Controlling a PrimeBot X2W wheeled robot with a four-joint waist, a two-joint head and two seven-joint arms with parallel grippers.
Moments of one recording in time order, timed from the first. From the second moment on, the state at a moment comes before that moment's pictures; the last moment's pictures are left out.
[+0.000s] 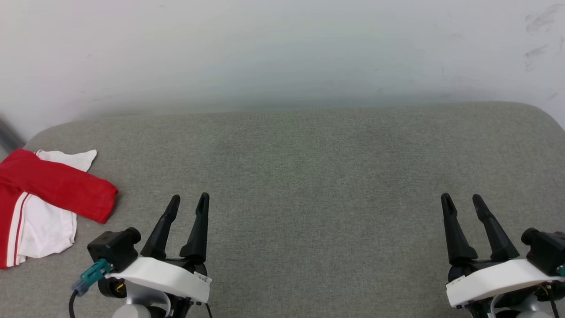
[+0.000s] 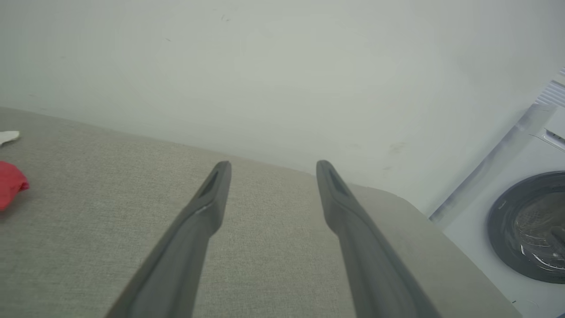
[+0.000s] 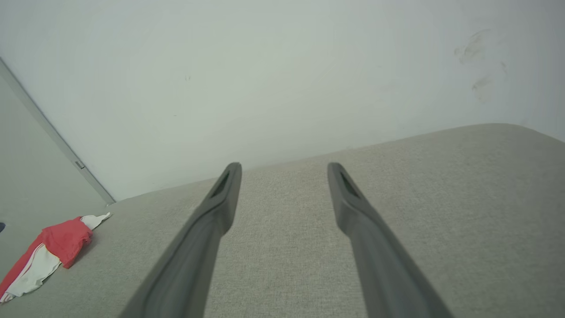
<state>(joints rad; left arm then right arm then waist) -0.07 0.12 -0.12 0.08 -0.56 -0.13 -0.15 0.01 -0.05 -0.02 -0.03 0.37 0.13 -0.05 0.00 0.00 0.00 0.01</state>
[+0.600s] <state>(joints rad) -0.07 0.11 -0.10 0.08 -0.37 -0.13 -0.20 0.04 -0.05 -0.04 -0.07 0.20 0.13 -0.05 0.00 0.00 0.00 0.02</state>
